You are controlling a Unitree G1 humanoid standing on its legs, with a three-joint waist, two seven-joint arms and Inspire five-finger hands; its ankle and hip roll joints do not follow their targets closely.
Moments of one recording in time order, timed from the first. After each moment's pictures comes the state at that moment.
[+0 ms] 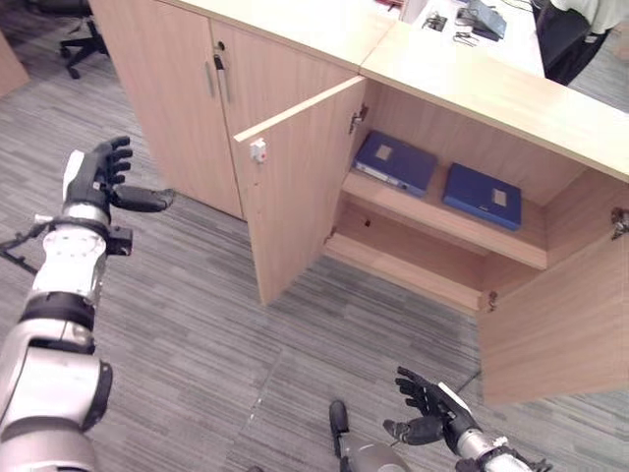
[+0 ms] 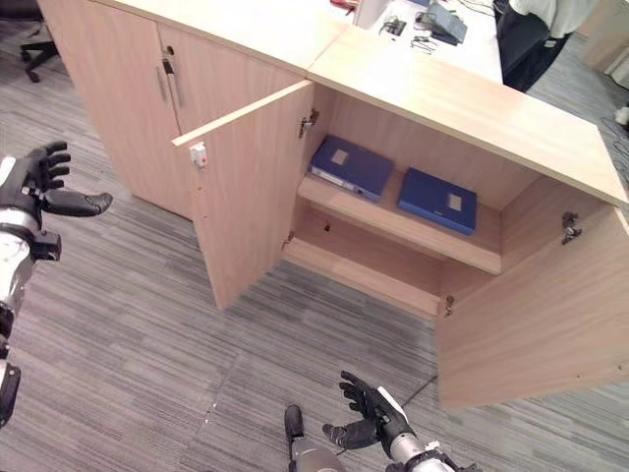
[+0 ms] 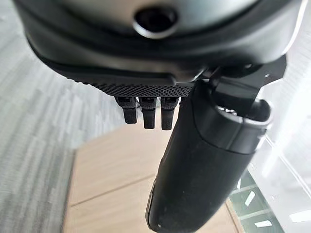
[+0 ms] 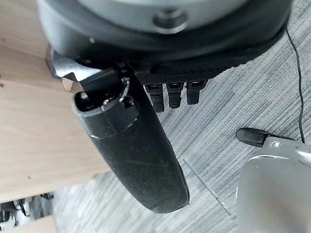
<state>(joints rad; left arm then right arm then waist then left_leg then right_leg) -0.92 0.93 -0.32 1.06 -0.39 -0.15 0.01 0.32 -0.42 0.26 0.24 0.24 -0.09 0.18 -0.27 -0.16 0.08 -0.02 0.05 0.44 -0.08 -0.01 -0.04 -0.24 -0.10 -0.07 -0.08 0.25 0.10</state>
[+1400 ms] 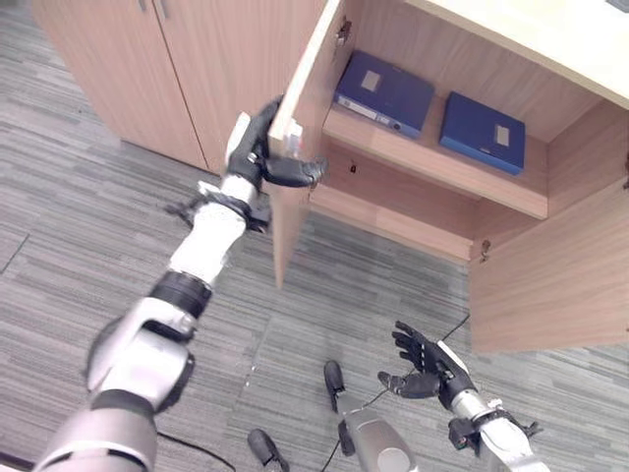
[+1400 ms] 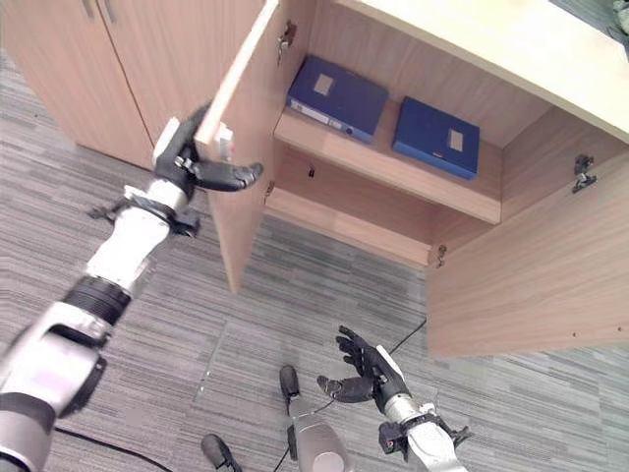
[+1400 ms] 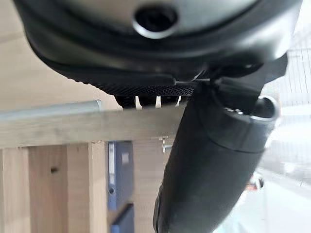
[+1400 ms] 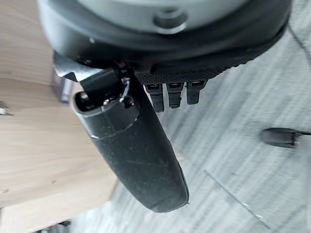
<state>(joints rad) -0.92 0.49 -0.45 0.70 -0.49 -0.17 0.12 0.20 -0.41 0.26 0.21 0.32 -0.13 0.12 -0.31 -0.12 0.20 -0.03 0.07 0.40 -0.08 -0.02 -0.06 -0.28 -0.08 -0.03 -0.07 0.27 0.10</state>
